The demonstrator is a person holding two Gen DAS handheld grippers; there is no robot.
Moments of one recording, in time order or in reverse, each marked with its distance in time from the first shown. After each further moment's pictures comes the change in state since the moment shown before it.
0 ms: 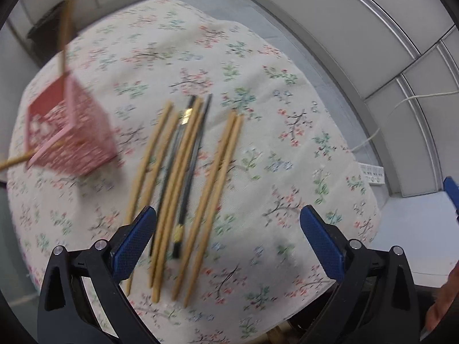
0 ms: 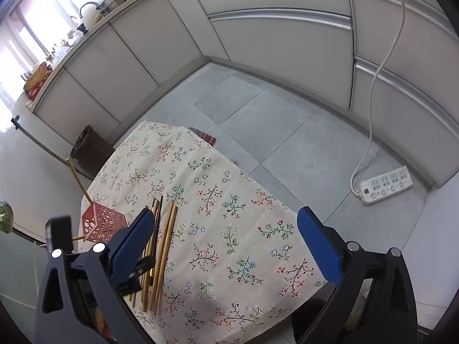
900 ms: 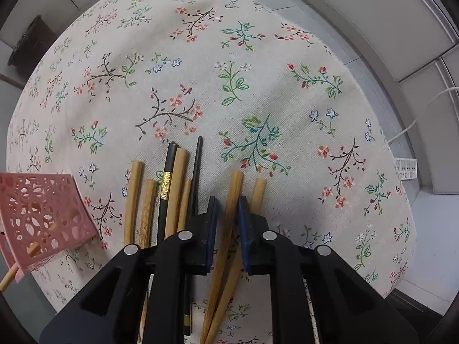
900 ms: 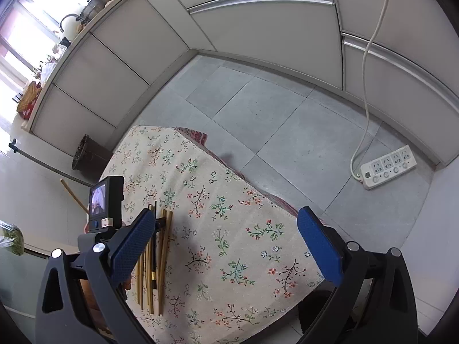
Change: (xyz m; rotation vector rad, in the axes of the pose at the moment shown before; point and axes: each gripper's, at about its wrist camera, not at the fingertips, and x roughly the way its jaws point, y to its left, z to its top) left arm 0.089 -0.011 0.076 0.086 0.139 0.145; right arm 0.010 -0.032 0.020 0.072 0.045 -0.002
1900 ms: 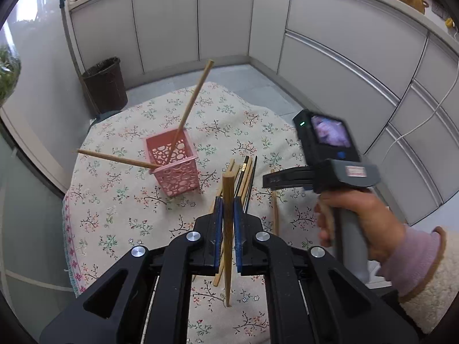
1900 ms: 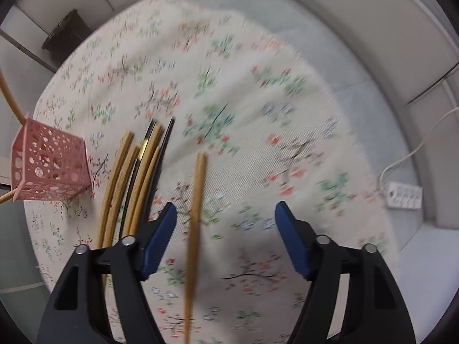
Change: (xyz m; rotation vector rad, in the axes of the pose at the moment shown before) left arm -0.201 0.056 -0.206 -0.148 -0.570 0.010; right arm 0.207 0.153 -0.061 -0.355 0.428 -0.226
